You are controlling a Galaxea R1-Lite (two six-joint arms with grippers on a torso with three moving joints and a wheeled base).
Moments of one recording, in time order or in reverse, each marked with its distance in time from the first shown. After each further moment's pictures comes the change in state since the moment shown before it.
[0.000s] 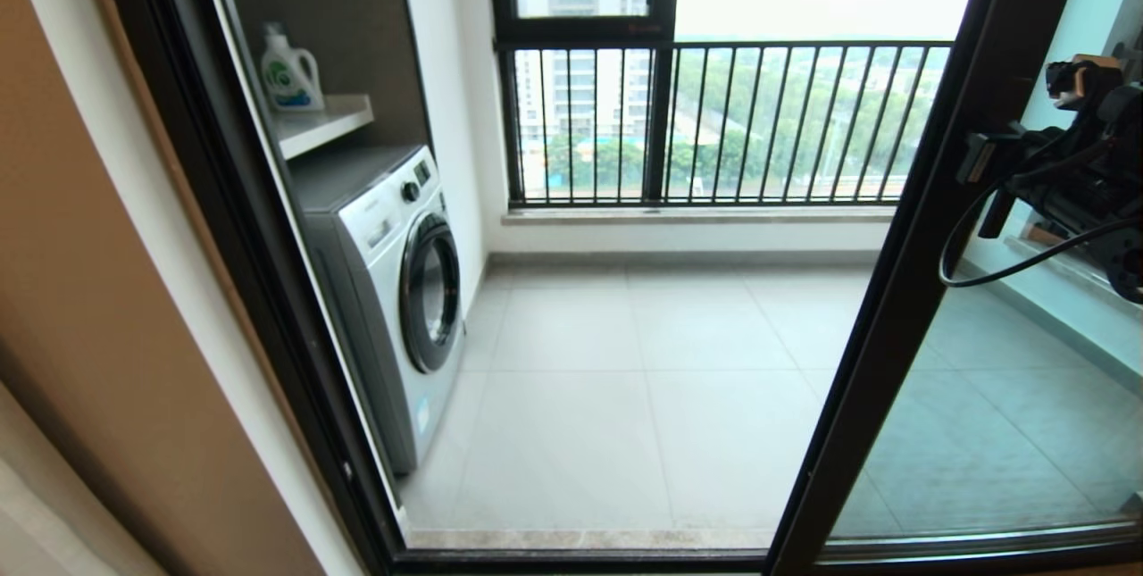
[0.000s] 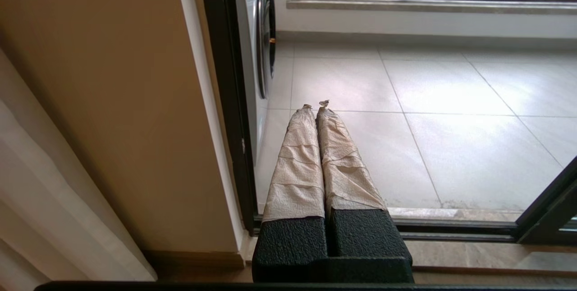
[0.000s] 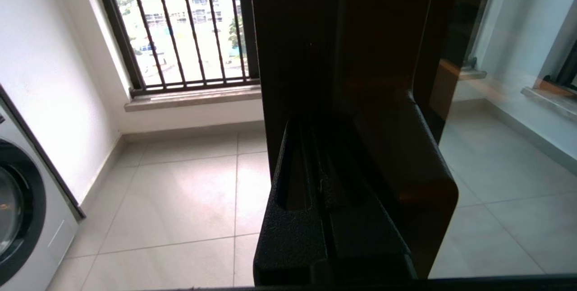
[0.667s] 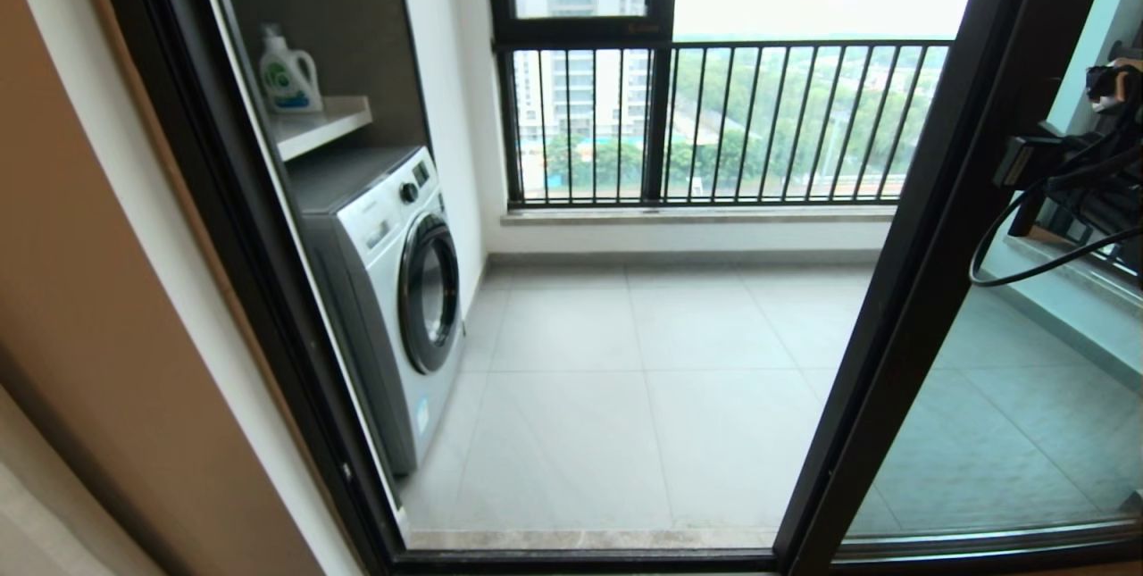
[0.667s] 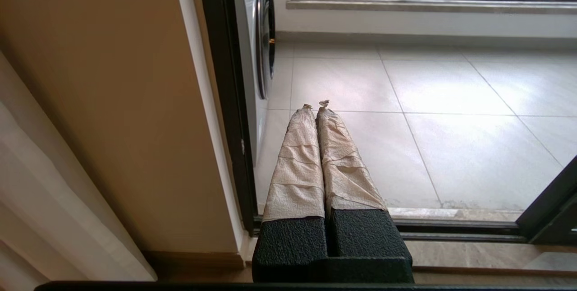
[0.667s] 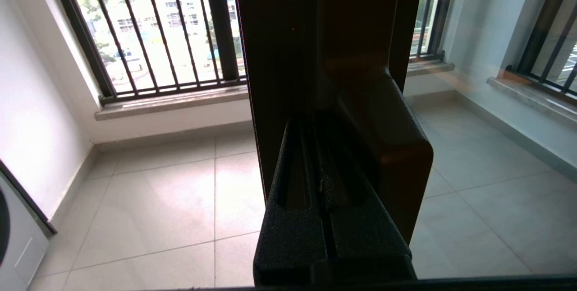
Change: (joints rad) left arm 0.000 0.000 0.000 0.000 0.000 0.000; right arm -0.041 -0.001 0.007 0.000 0.013 -0.001
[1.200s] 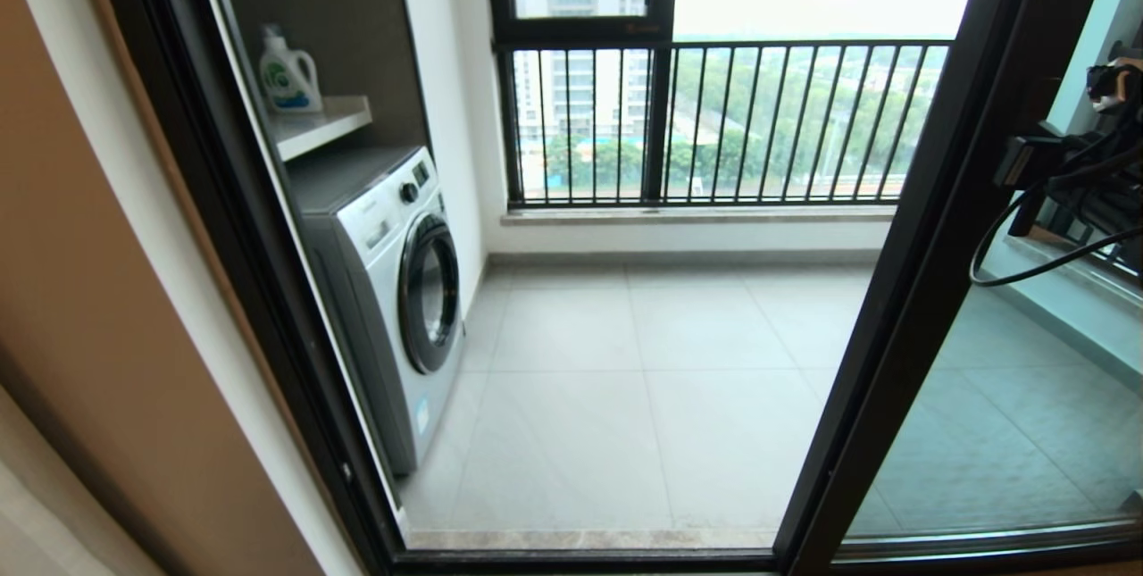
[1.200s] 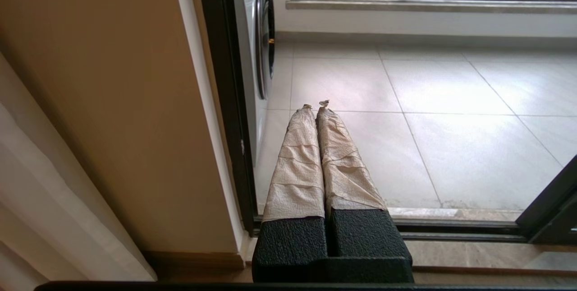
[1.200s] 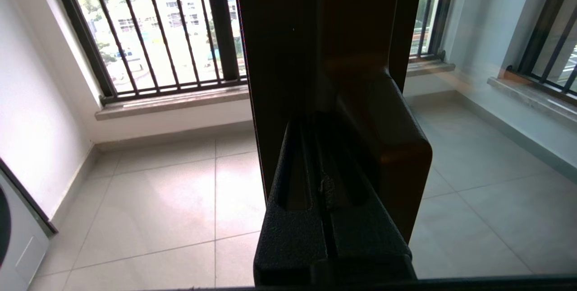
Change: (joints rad) left arm 0.000 0.000 0.000 0.000 0.000 0.000; right arm 0.004 -0.004 0.004 0.000 0.005 0.000
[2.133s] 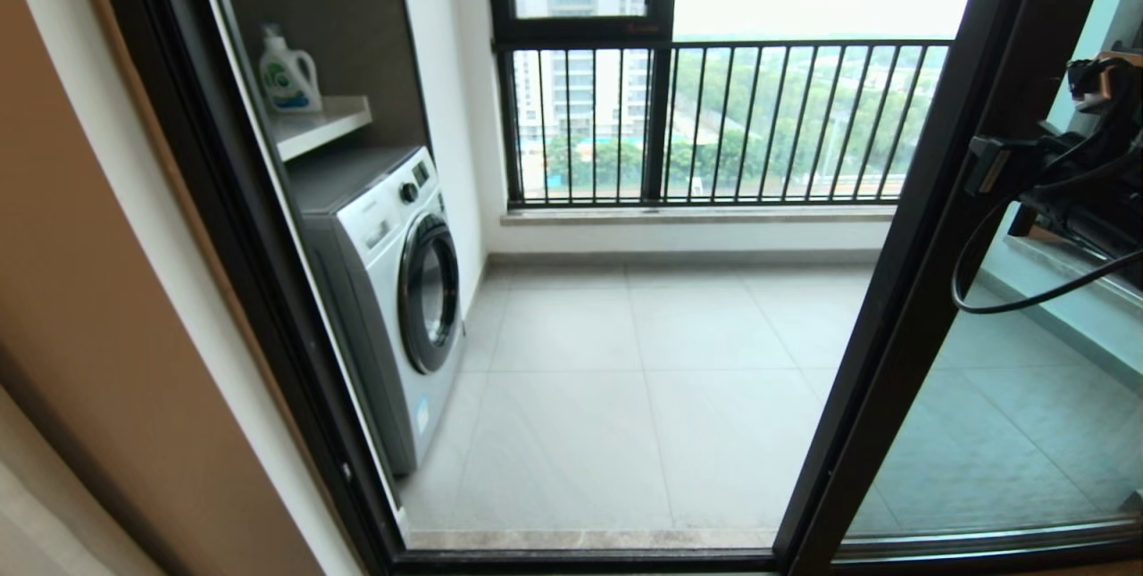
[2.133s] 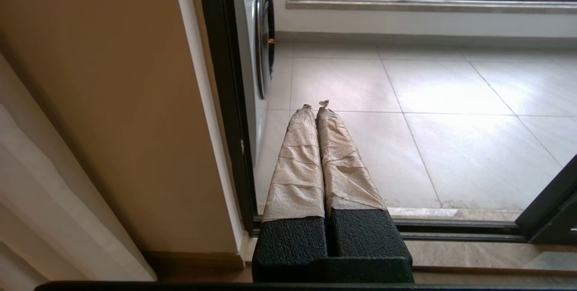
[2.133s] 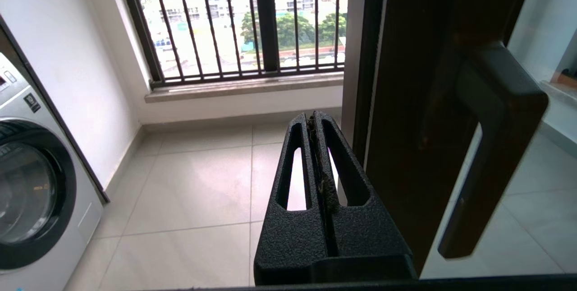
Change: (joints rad) left arm 0.000 0.000 0.000 0.000 0.000 0.000; right arm 0.125 -0.156 0.181 -0.013 -0.002 0.004
